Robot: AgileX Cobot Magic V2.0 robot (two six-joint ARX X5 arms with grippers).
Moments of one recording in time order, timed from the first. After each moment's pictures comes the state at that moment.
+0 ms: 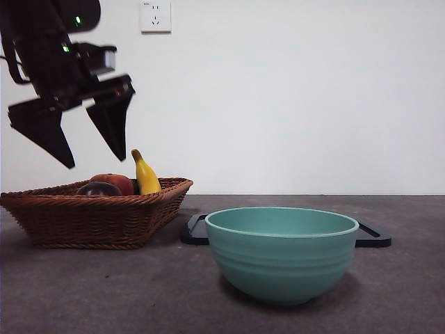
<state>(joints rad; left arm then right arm) -0.30 1.65 1.30 -0.72 0.11 0.04 0.18 0.82 1.00 -1.02 -0.58 -0.07</state>
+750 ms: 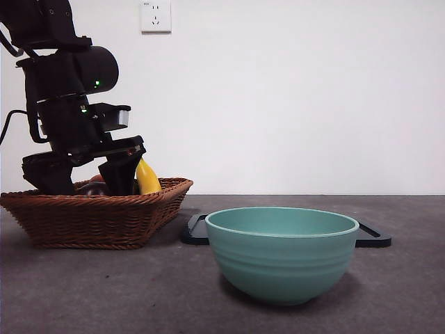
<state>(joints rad) -0.30 1.83 1.30 -0.65 0.11 0.04 0.18 0.82 1.00 -1.02 -0.58 -0.07</state>
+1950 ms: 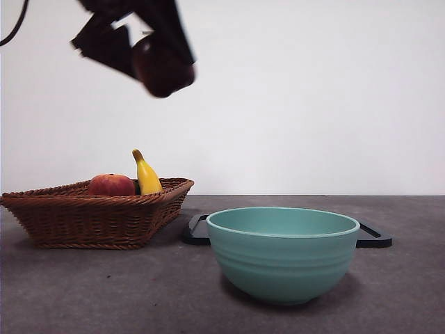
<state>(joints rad) -0.56 1.42 1.31 -0.70 0.31 0.04 0.18 0.82 1.00 -1.02 -0.58 -0.07</state>
